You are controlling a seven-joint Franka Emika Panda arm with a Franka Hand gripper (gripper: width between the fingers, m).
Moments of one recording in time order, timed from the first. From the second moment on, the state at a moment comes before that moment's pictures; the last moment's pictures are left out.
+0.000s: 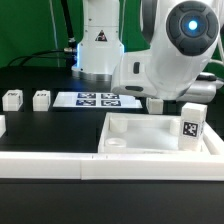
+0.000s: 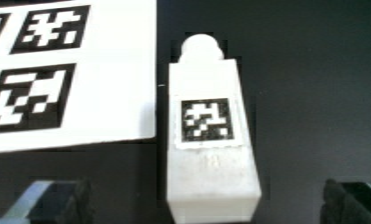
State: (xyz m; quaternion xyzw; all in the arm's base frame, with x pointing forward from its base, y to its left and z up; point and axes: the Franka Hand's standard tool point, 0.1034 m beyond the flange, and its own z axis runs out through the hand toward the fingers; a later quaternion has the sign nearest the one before) arm 0.393 0.103 0.019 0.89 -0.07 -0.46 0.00
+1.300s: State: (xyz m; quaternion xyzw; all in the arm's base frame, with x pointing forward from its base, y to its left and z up) arm 0.350 0.112 0.005 0.87 -0.09 -0.48 0.02
